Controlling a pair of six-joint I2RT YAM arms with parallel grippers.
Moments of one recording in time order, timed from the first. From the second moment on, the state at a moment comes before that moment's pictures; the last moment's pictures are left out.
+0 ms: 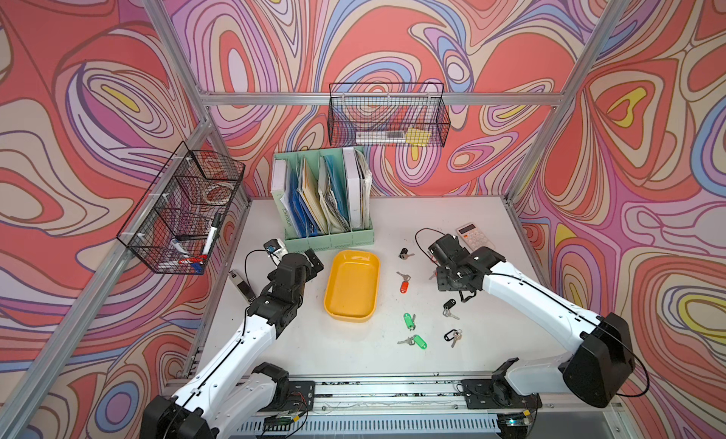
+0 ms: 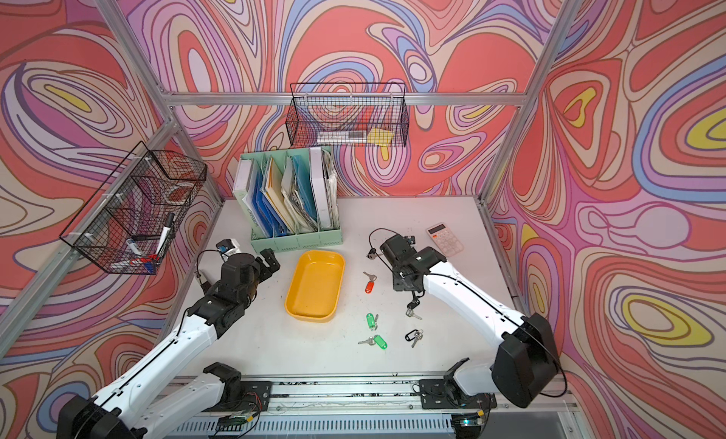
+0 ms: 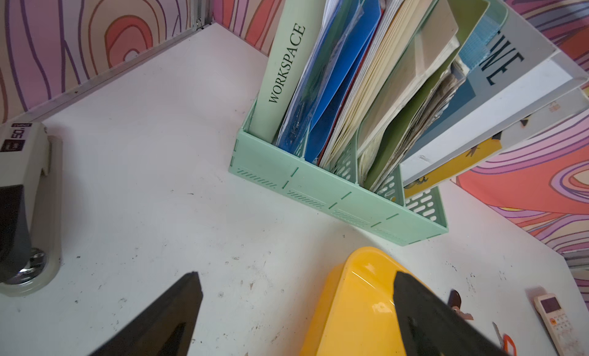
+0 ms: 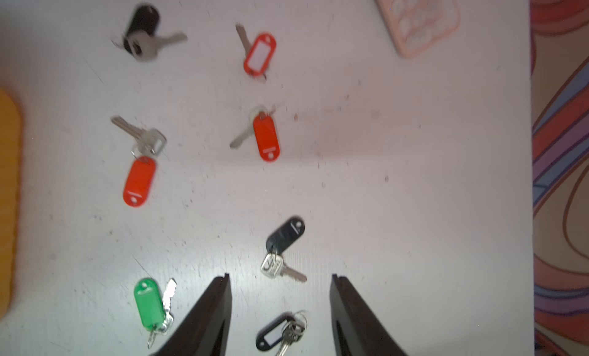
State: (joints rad) left arm -0.35 0.95 0.64 -0.21 -0.47 -0.69; right arm 0.55 1.39 1.19 -0.96 0.40 0.47
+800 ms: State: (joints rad) left arm -0.34 0.83 0.70 -0.23 -0.75 -0.32; right arm 0.27 1.35 0.83 -0.02 0.53 0.18
